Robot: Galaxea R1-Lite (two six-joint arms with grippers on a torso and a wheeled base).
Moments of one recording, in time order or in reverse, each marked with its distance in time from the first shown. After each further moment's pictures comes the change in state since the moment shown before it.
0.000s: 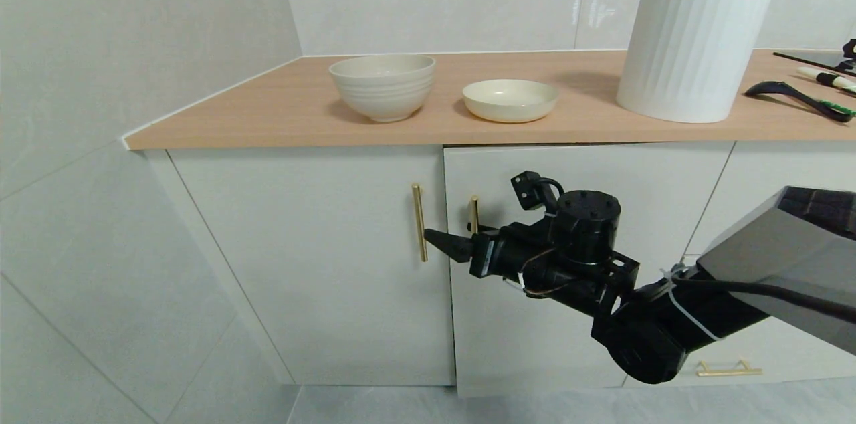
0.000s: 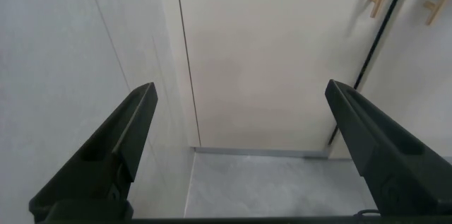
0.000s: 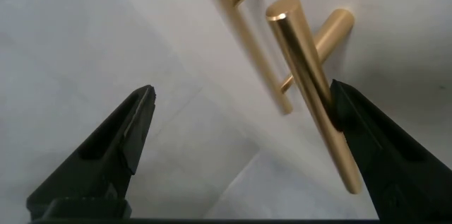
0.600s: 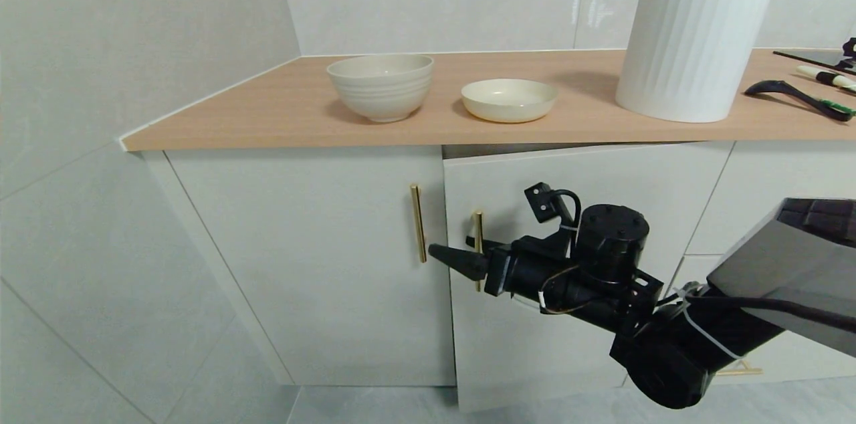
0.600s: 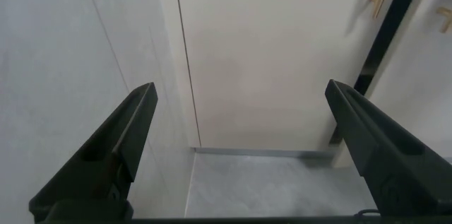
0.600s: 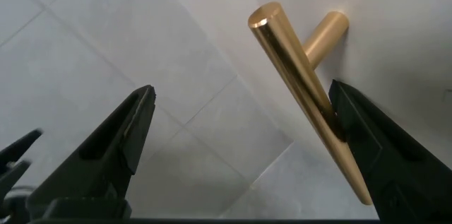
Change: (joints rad) left arm 0.000 0.000 0.000 0.000 0.000 0.005; right arm 0.000 -0.025 0.134 -0.171 0.129 0.077
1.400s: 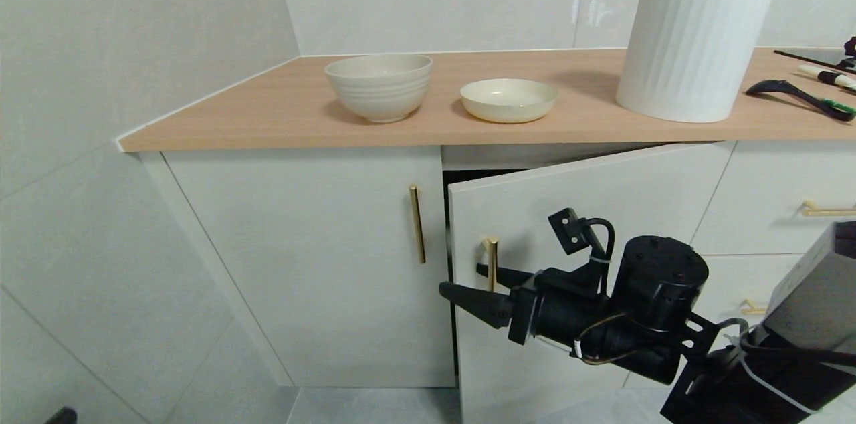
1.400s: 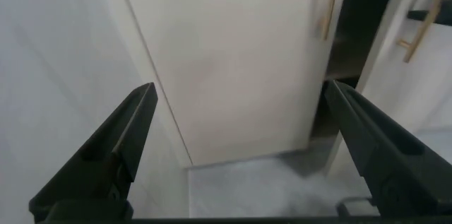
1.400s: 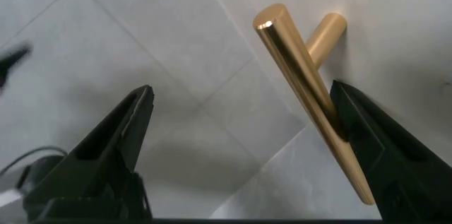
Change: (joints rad) left arm -0.001 0.451 -0.379 0.010 -0.180 0.094; right arm 0.069 -0.107 0.248 -0.143 -0.002 -0.001
